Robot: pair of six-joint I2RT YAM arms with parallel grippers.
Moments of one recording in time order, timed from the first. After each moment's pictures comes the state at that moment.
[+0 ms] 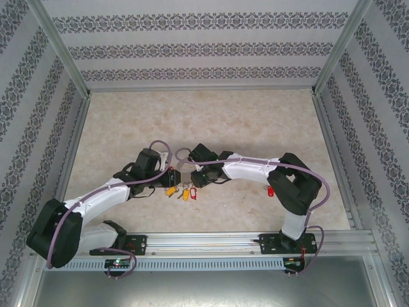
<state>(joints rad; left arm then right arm) -0.48 1.21 0.54 -0.16 0.34 -0.53 0.87 1.80 1.10 -0.45 -0.09 0.37</state>
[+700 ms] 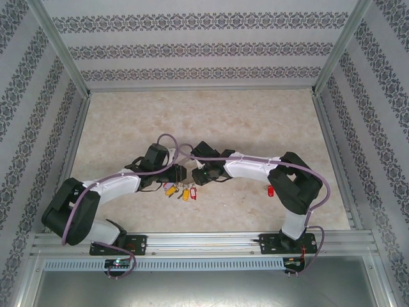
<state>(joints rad) -0.50 1.42 0.62 -0.06 0.35 -0.53 0.85 1.81 1.10 -0.43 -0.10 0.38</state>
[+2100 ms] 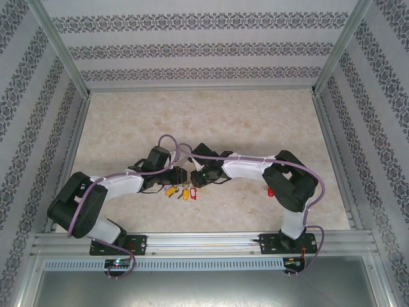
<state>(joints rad) -0.50 1.48 0.59 0.01 0.35 -0.54 0.85 1.85 1.09 -0.38 -0.17 0.39</state>
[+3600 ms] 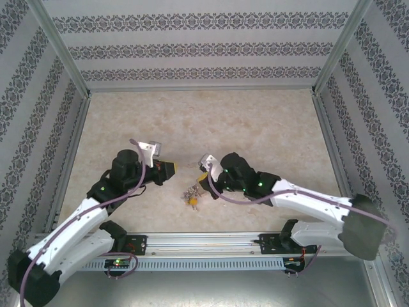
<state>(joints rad) -0.50 0.74 0.58 -0.22 0.38 -0.49 0.93 1.14 0.70 -0.13 -0.23 0.05</state>
